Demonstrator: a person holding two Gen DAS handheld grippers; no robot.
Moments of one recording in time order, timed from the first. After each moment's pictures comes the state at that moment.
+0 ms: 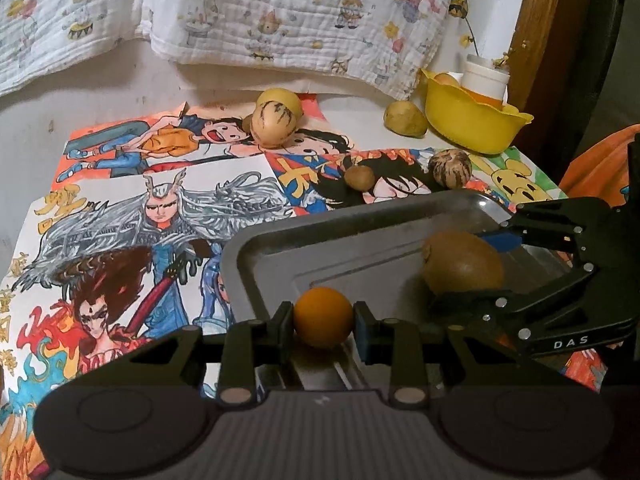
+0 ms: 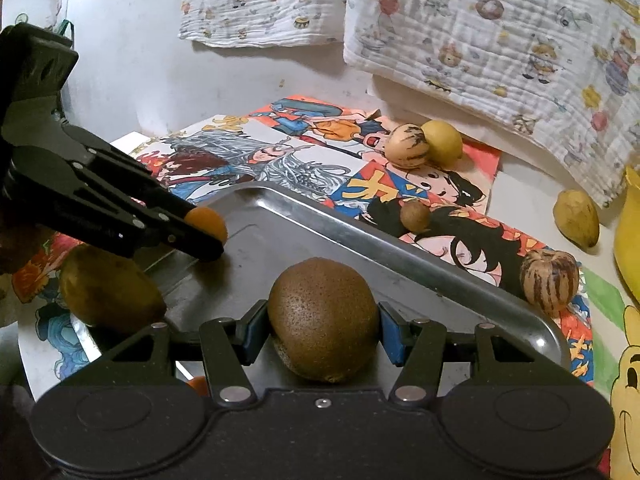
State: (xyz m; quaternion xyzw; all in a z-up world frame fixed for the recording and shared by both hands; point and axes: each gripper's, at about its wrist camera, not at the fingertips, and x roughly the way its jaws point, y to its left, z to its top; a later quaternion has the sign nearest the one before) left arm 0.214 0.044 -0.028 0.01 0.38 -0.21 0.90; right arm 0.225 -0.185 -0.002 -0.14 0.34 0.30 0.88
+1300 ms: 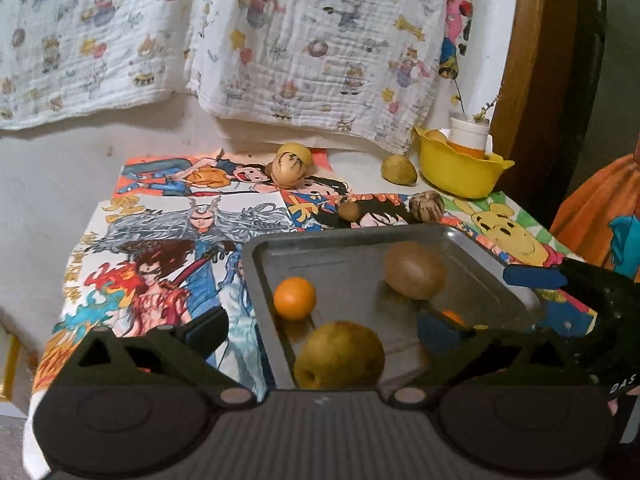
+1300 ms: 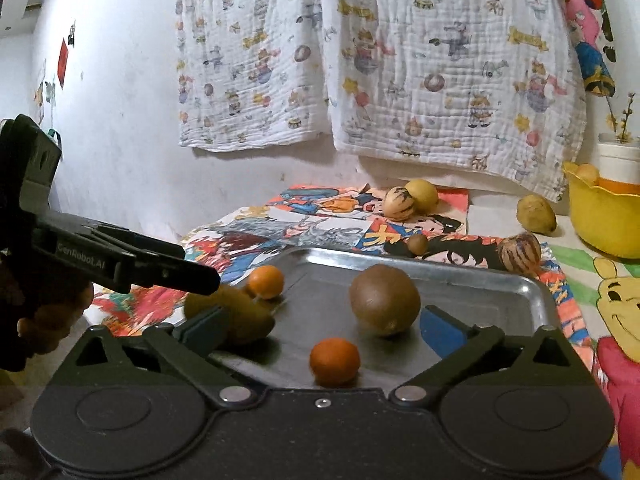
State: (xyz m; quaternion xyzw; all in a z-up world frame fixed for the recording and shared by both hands) left arm 0.106 0.052 0.004 -0.01 0.30 -0.16 0.94; right arm 0.099 -0.210 0.022 -0.01 0.23 0.27 0.93
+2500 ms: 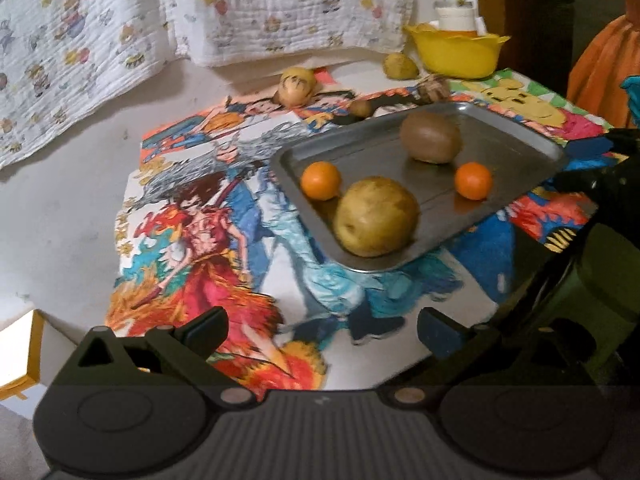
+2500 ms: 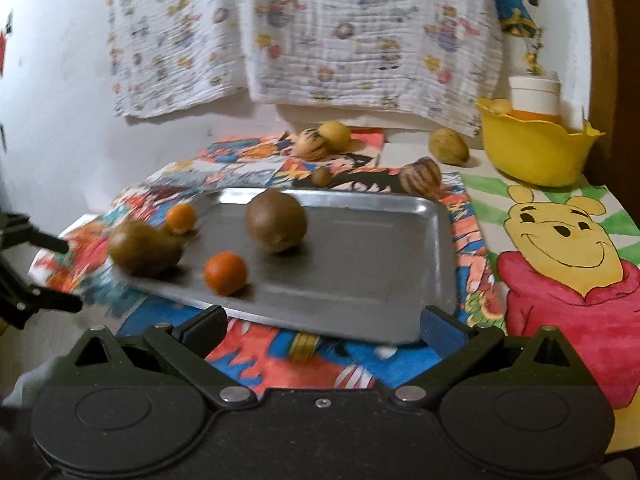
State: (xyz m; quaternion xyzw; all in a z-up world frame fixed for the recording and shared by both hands) left arm 0.072 0.059 -0.018 0.14 0.38 -0.13 0.90; right arm 0.098 -0.277 0.005 0.00 0.30 0.18 0.94
